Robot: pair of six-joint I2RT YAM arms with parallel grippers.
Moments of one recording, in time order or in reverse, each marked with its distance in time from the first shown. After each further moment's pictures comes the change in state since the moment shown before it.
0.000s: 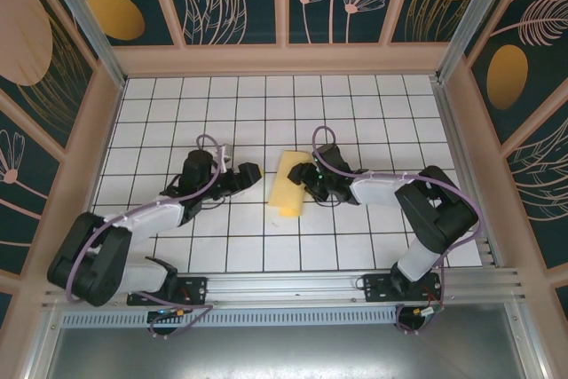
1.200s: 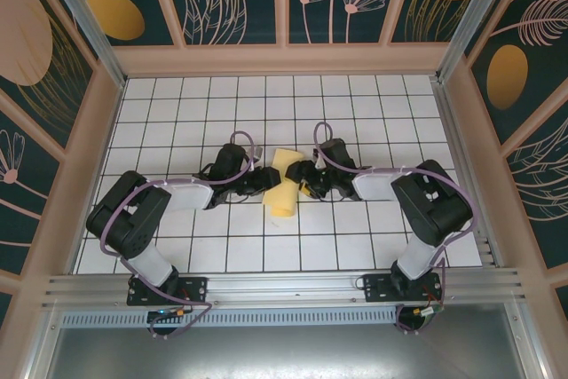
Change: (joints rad) left arm -0.121 0.303 0.171 0.001 0.000 -0.027; right arm -0.069 0.058 0.007 0.129 -0.282 -0.068
